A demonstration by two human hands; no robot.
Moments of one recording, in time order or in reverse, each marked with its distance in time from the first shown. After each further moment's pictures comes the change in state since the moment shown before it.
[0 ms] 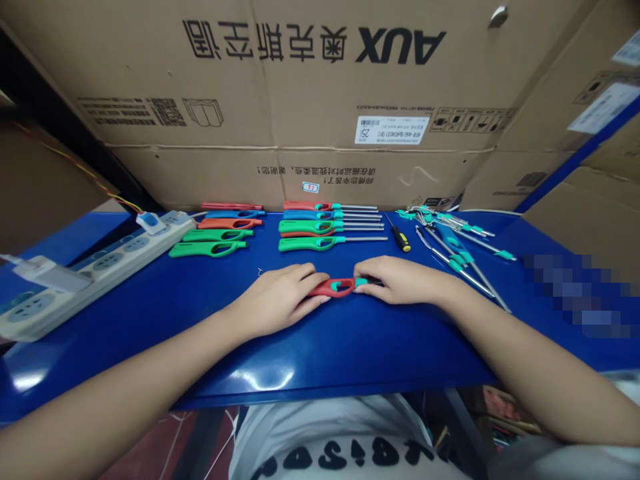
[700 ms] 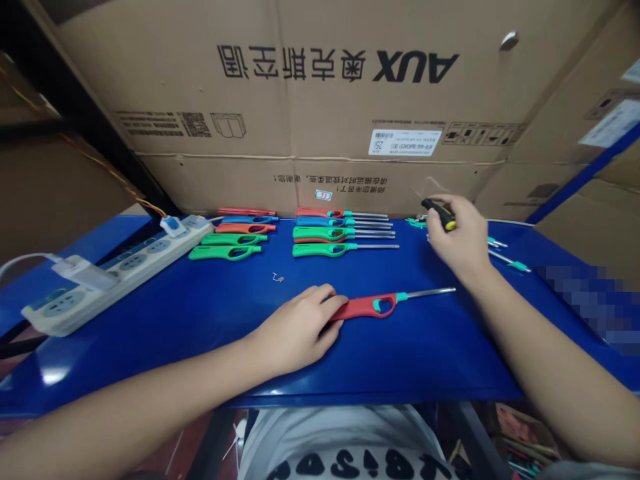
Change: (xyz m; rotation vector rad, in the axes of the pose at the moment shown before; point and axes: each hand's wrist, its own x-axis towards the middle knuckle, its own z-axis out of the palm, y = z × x) left_hand -0.014 0.030 0.004 -0.271 -0.009 -0.091; right_hand -0.010 0.035 -0.033 -0.211 1.118 0.528
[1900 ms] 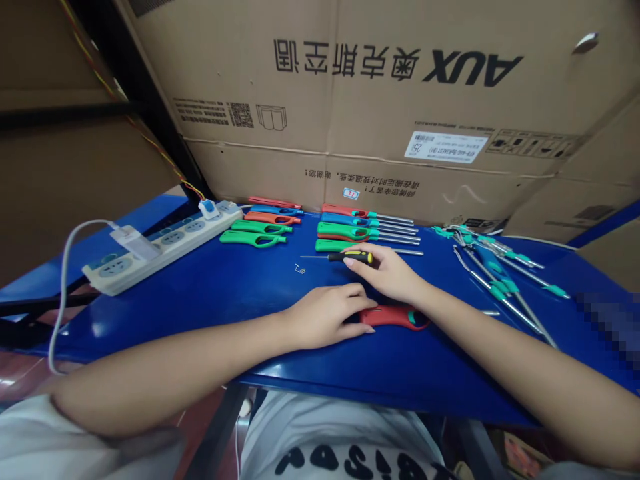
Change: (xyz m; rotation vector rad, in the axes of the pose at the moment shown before) left_hand 0.010 -0.013 0.010 -0.111 0.012 0.090; right_hand -0.042 -0.100 0.063 0.701 -0.789 -0.071
